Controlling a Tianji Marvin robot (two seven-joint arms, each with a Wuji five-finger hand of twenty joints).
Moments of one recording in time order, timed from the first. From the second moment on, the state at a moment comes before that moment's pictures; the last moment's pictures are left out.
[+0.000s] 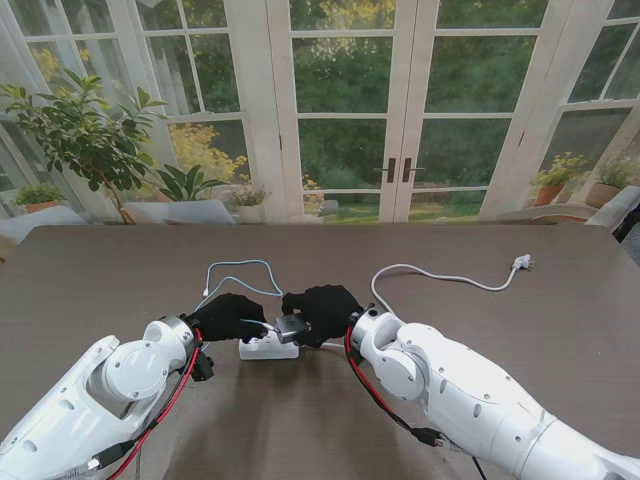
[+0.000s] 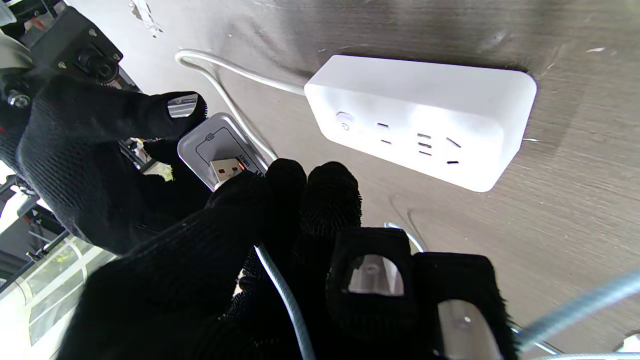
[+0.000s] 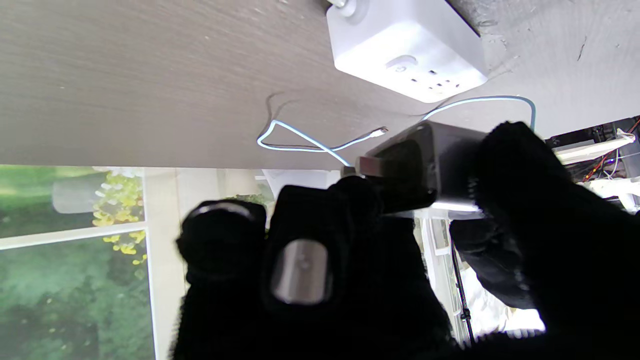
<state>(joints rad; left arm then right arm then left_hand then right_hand) 1.45 -1.06 -1.20 -1.51 0.37 -0.07 -0.28 -1.02 -1.17 0.56 -1.21 -0.76 -0.18 -0.20 0.81 -0.50 0.82 -0.32 0.94 0.11 0.83 0.64 1.24 0.13 0.67 1.05 1.25 0.10 1.54 0.83 1.05 0.15 1.81 0.85 0.34 -0.74 1.26 -0.43 0.55 0.09 0.94 0.41 1.01 0.03 1.09 1.00 1.28 -0.04 1.37 1.34 1.00 0.11 1.57 0.66</state>
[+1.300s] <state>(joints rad) 1.48 -1.08 -1.19 -1.48 0.37 -0.12 -0.16 -1.04 -1.17 0.59 -1.23 -0.73 -0.16 -0.19 0.81 -0.49 0.82 -0.32 0.94 0.10 0.83 0.65 1.25 0.09 0.68 1.05 1.25 0.04 1.64 0.80 1.06 0.10 1.81 0.97 0.35 -0.74 1.26 -0.43 0.55 0.10 0.94 0.43 1.01 0.03 1.09 1.02 1.28 -0.04 1.38 1.34 1.00 0.12 1.57 0.67</state>
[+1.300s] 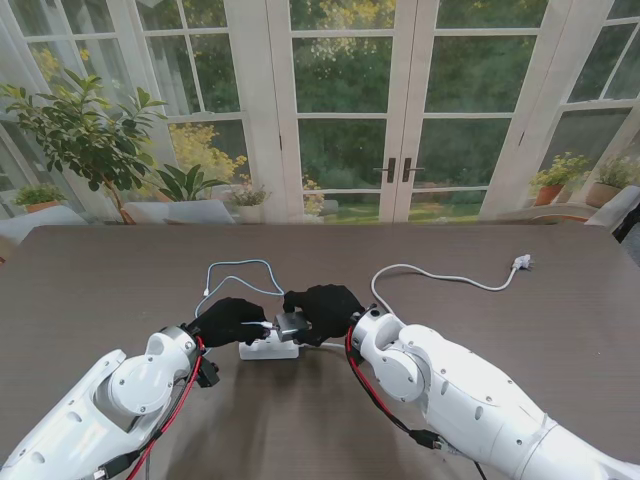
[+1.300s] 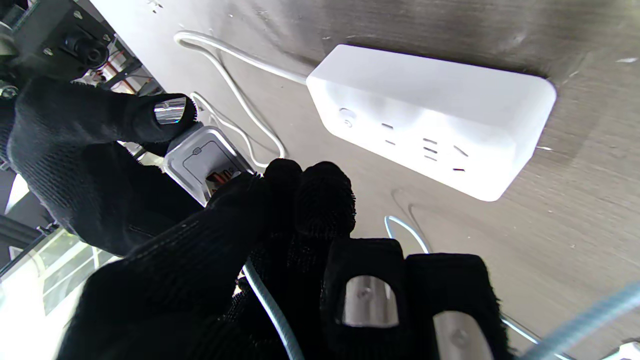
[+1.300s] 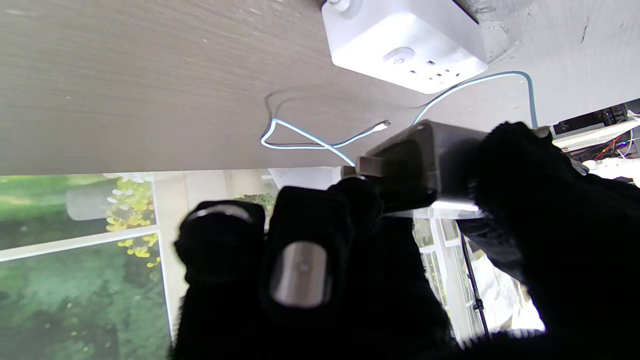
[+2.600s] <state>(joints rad) 1.48 -1.10 -1.14 -1.44 0.57 -0.17 0.05 -1.06 -1.17 0.61 -1.27 -0.65 -0.10 -0.10 0.77 -0.46 0.76 -0.25 0.91 0.06 0.85 0.59 1.27 0.04 0.69 1.04 1.26 -0.01 1.69 0.79 1.07 0.05 1.81 1.04 0.35 -0.74 1.26 -0.43 0.56 0.11 0.94 0.44 1.02 0.03 1.09 1.02 1.28 -0.03 1.39 1.34 1.01 0.13 1.57 0.67</state>
